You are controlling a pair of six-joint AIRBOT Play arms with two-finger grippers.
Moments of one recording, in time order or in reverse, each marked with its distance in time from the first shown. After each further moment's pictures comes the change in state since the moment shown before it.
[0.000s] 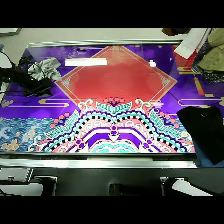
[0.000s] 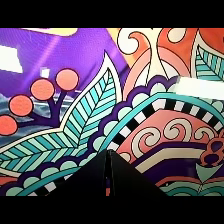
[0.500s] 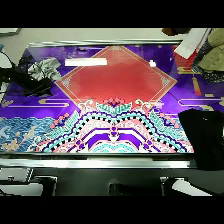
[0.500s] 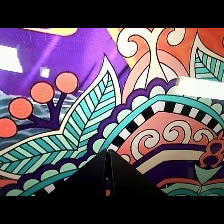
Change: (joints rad) left arm 0.000 0.000 0.000 0.000 -0.001 0.000; right arm 0.000 0.003 -0.110 -0.100 0.023 0.040
